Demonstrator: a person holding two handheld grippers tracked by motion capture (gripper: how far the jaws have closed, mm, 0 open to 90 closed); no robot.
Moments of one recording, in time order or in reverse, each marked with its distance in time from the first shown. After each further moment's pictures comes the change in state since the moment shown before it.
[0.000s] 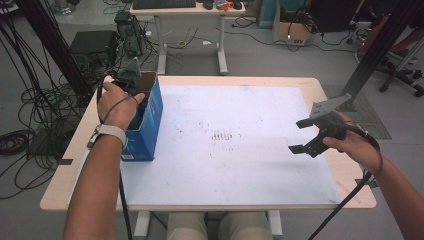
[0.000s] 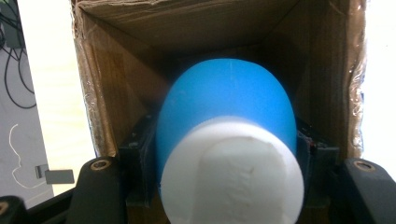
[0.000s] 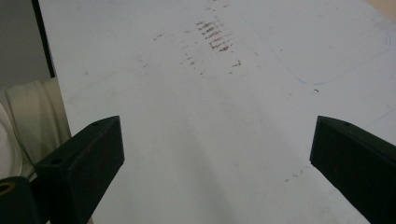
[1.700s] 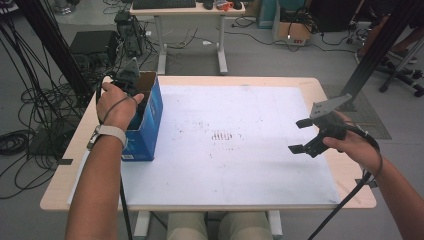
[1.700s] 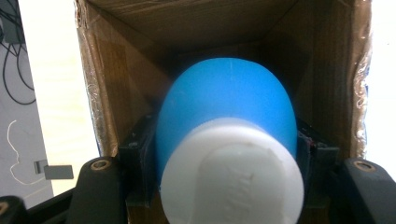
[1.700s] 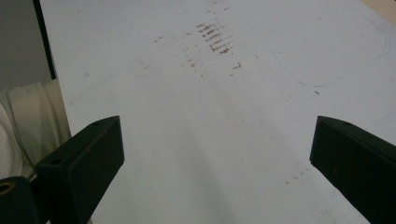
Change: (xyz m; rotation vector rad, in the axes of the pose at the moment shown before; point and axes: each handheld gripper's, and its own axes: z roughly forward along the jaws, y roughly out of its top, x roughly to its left) left arm 0.001 -0.002 -0.001 0.009 -0.001 -0.013; right arm 0.003 0.000 -0.002 0.020 -0.005 0.046
